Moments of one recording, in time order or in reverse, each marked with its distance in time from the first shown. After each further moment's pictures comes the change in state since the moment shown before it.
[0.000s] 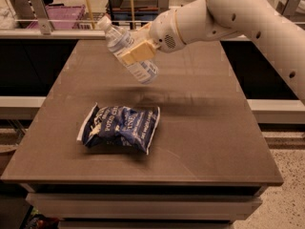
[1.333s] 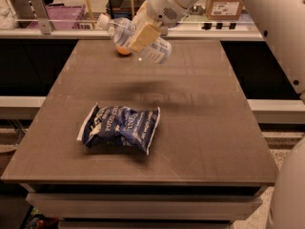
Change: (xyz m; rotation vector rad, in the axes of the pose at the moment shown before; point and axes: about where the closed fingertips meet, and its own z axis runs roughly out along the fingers) arm -0.011 -0.024 -0.021 -0.060 0.319 -0.227
